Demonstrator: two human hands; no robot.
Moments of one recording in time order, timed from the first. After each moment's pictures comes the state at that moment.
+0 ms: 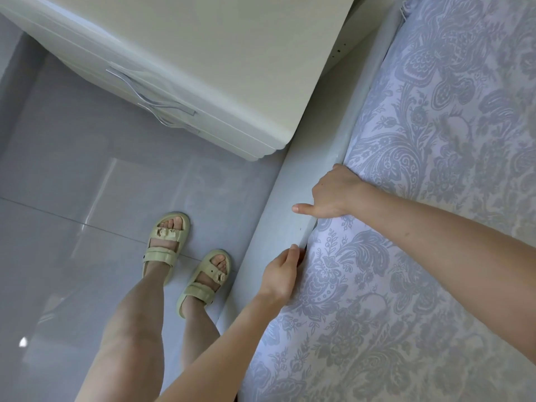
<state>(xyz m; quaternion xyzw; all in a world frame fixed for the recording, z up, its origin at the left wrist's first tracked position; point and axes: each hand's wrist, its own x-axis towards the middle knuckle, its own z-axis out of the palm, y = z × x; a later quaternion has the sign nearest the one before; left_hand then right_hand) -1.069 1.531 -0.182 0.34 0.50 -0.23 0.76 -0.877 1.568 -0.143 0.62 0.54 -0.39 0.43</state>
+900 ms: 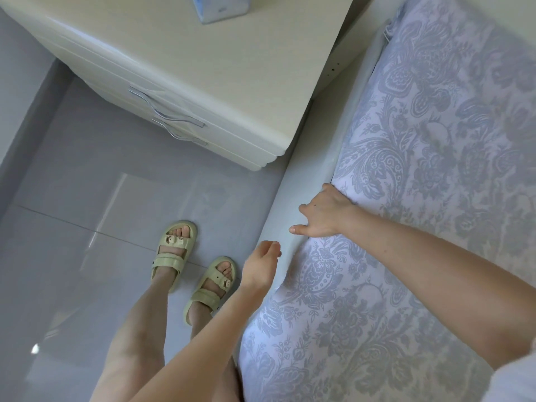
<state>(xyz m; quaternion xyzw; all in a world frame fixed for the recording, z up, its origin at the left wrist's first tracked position) -1.090 1.562 -0.165 0.41 0.54 -0.16 0.72 -0.909 1.544 -0.140 0.63 0.56 -0.35 0.40</state>
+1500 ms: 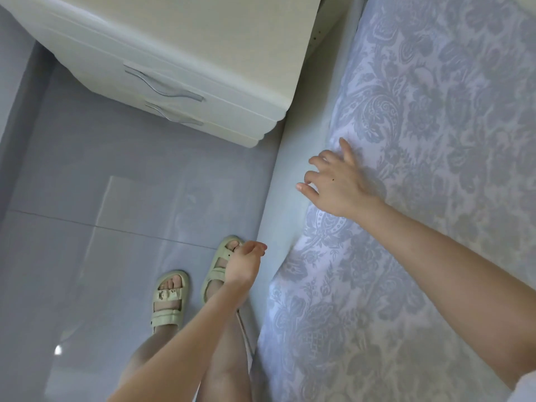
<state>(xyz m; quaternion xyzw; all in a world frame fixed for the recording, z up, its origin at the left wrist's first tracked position) -1.191 1.570 -0.174 0.47 0.52 -0.22 0.68 -0.976 1.510 -0.115 0.80 0.54 -0.14 0.23</state>
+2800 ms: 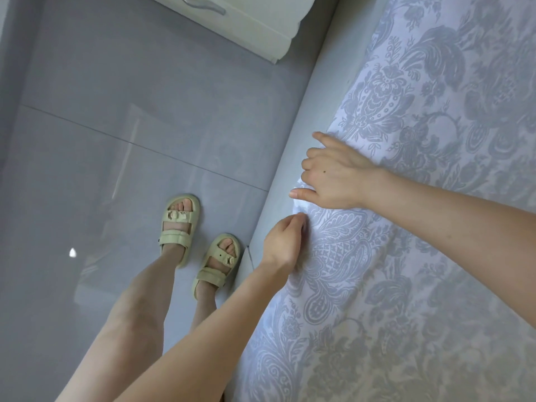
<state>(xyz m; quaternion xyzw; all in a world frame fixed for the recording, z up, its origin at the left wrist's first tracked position) -1.265 1.441 -0.170 0.40 0.52 -0.20 0.73 -1.102 1.440 -0.152 0.61 0.69 -0.27 0.27</state>
